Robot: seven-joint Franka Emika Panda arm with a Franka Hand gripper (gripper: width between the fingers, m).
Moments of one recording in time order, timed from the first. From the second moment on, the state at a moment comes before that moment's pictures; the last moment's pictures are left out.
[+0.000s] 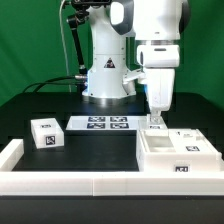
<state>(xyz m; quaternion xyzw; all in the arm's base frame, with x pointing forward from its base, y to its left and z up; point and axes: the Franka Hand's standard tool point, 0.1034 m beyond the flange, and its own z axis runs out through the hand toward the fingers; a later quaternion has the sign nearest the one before) 0.470 0.073 0.054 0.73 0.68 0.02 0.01</state>
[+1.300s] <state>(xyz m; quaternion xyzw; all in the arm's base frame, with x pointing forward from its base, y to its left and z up) 0.505 0.072 0.056 0.75 0.67 -0.01 0.01</state>
